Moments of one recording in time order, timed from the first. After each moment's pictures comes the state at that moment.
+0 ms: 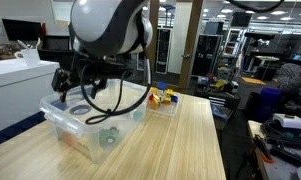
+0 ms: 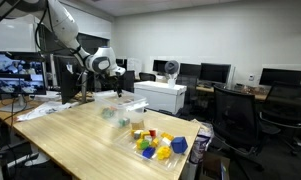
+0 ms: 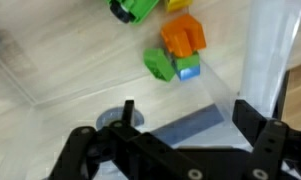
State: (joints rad) arm 0.38 0.59 -0.18 -1.76 0.24 2.72 0.38
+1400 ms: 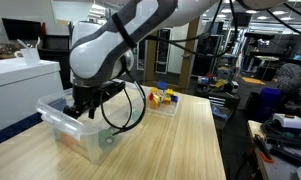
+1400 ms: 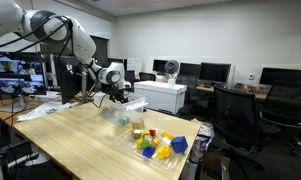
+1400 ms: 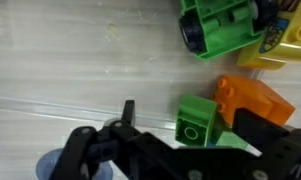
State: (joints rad) arm 0.10 0.89 0.11 -1.43 -0.01 2.48 -0.02
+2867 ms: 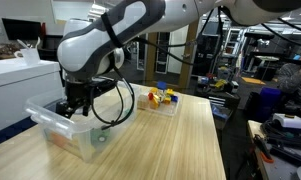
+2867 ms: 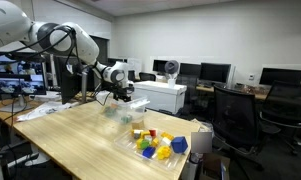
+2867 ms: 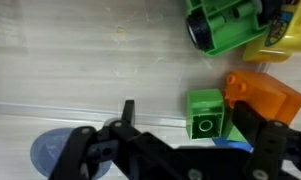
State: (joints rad) arm 0.10 1.00 0.11 -1.21 0.00 2.35 -0.02
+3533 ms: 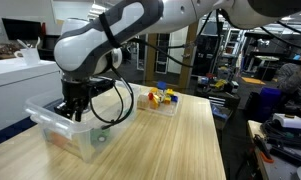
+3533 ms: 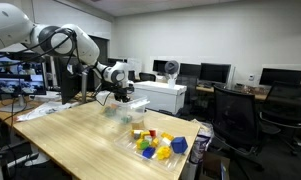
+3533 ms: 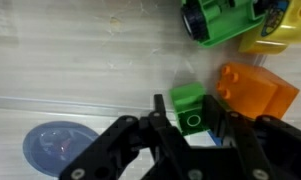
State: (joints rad) arm 0.10 1.02 0.12 -1.17 0.00 2.34 -0.02
